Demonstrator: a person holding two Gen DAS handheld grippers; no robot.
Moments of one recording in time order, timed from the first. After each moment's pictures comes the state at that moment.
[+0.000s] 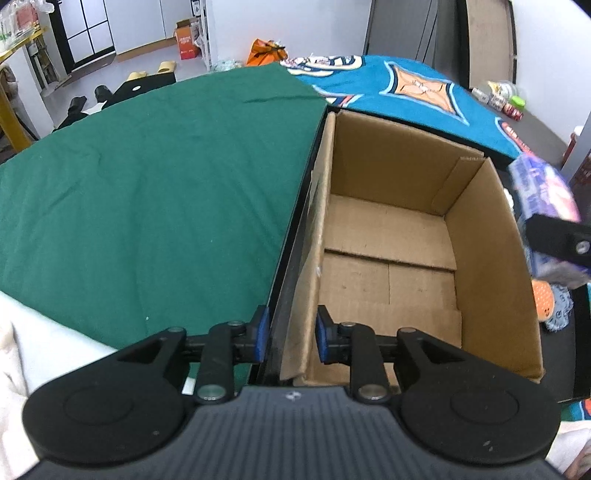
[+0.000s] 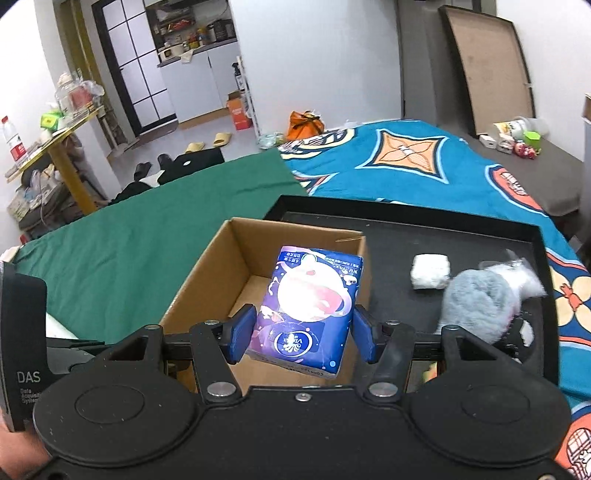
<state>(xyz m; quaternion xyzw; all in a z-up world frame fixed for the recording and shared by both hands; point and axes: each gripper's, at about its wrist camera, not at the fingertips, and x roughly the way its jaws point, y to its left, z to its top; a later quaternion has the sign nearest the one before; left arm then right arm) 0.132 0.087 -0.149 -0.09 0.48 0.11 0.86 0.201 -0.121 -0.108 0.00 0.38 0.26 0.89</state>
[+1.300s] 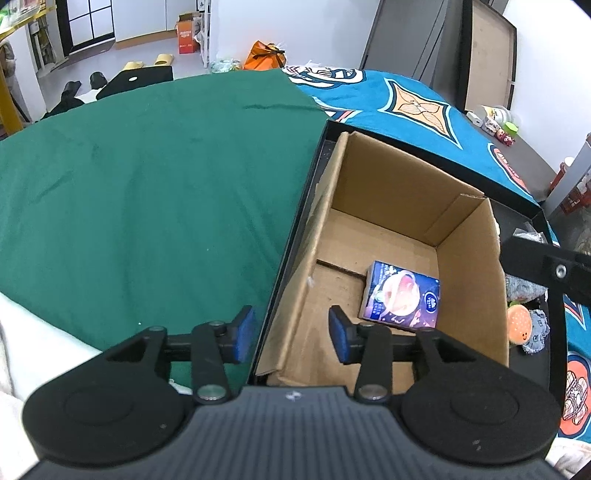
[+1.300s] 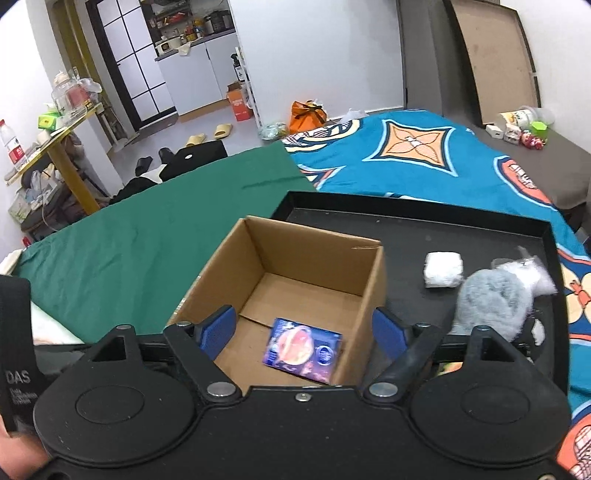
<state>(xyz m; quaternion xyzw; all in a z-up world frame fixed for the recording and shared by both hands) 0.136 0.104 -0.139 -0.13 0.48 0.10 0.86 0.208 -0.099 -0.102 0.01 0.40 0.26 0.88</state>
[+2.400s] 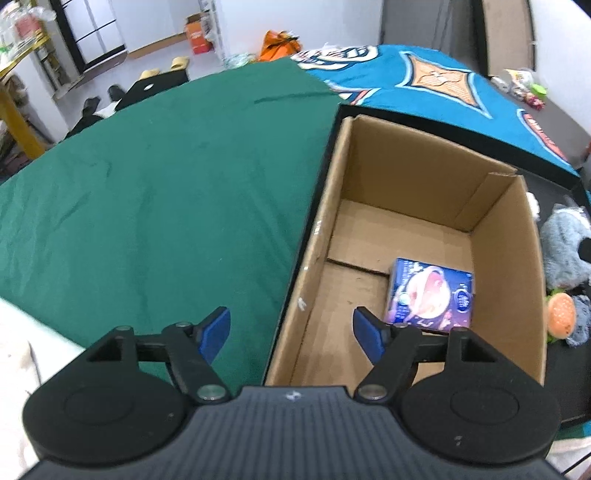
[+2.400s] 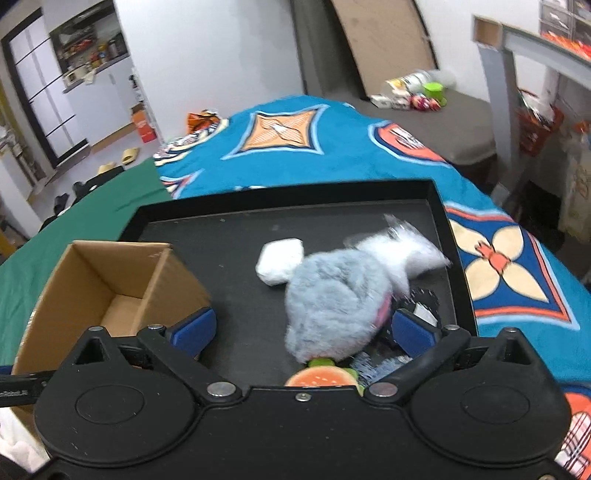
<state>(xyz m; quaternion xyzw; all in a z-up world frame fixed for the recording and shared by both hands) 0.166 0.083 -0.148 -0.06 0.52 0.15 0.84 0.263 -0.199 -0.156 0.04 0.41 0.13 0.90</state>
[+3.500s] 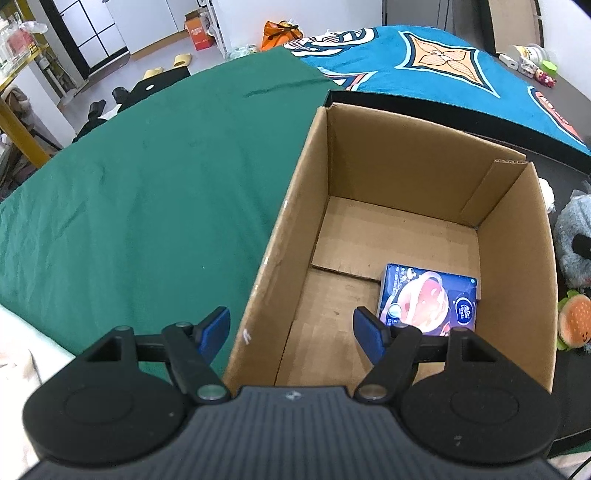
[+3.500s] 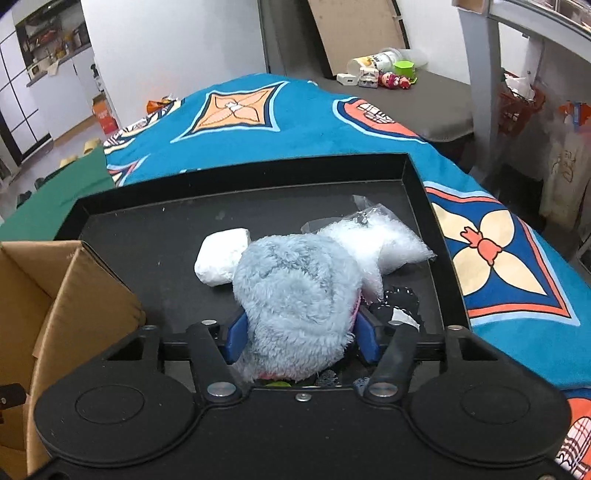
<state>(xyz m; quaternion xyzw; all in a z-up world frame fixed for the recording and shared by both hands) 0.187 0.060 -0.154 -0.02 0.54 0.17 0.83 0.300 -0.204 -0.200 0.03 0.43 0.07 0.90</state>
